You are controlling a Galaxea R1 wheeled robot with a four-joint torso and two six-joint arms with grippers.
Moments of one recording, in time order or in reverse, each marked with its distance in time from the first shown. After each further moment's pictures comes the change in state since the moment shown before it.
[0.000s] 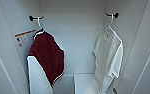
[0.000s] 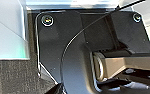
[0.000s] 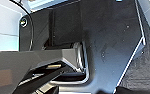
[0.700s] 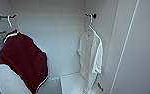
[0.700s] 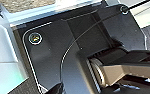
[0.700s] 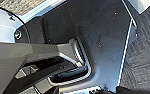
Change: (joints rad) left arm -0.008 0.005 -0.001 0.001 0.001 0.022; right arm 0.000 0.000 0.000 0.000 0.000 0.000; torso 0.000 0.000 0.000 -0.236
